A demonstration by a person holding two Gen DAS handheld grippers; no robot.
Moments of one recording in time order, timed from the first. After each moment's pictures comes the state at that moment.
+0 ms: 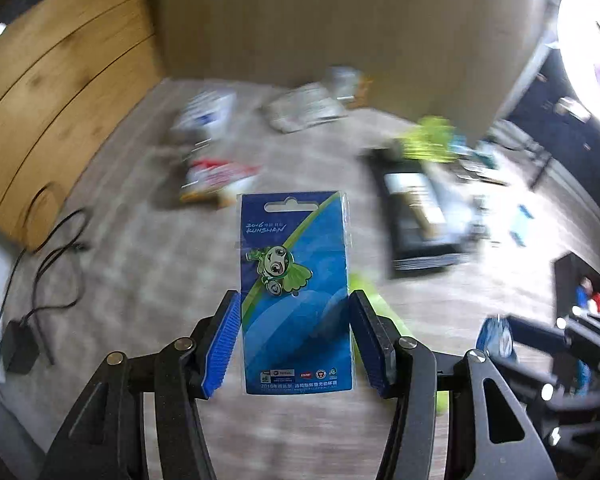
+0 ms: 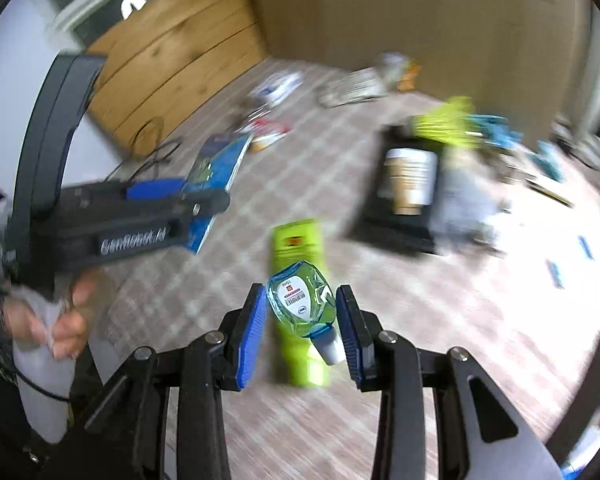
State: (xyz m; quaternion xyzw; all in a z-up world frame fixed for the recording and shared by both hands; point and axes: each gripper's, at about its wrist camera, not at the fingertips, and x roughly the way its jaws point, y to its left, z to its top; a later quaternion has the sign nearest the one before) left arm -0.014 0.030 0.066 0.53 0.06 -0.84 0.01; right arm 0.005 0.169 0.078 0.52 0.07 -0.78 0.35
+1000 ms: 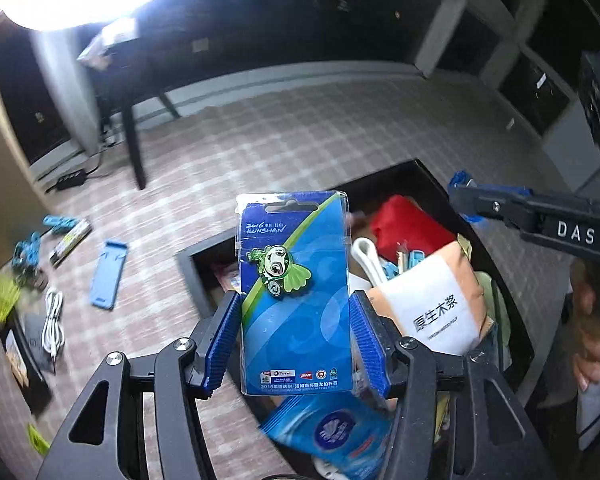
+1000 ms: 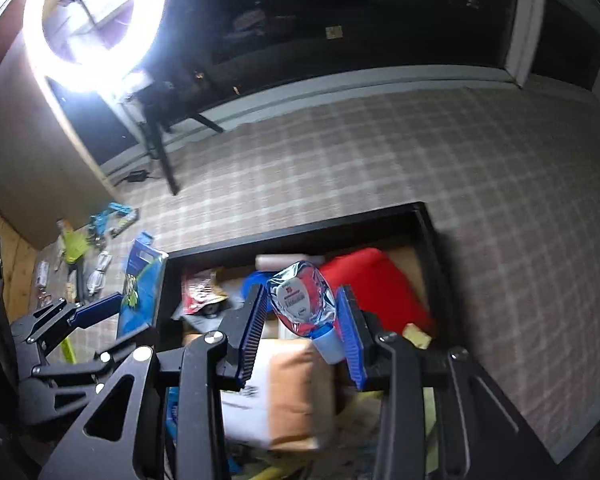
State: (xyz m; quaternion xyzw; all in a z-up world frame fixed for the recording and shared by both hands) left arm -0.012 0.442 0.094 0.51 -0.13 -0.78 -0.32; right arm 0.028 0.625 0.106 0.51 -0.13 -0.85 -0.03
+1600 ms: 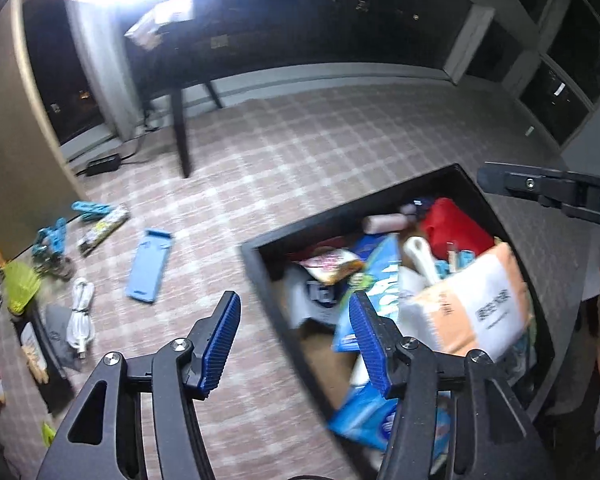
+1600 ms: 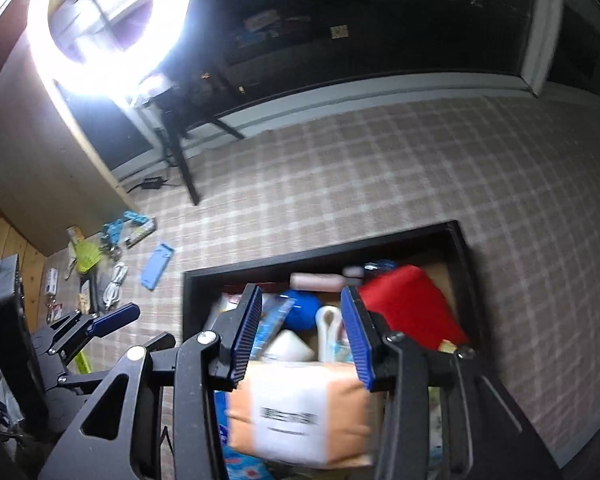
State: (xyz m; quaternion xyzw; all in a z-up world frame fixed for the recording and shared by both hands) left arm -0.042 0.381 0.087 0.52 -0.10 -0.80 -0.27; right arm 0.005 0.585 0.117 0.51 -0.13 -0.85 -0.01
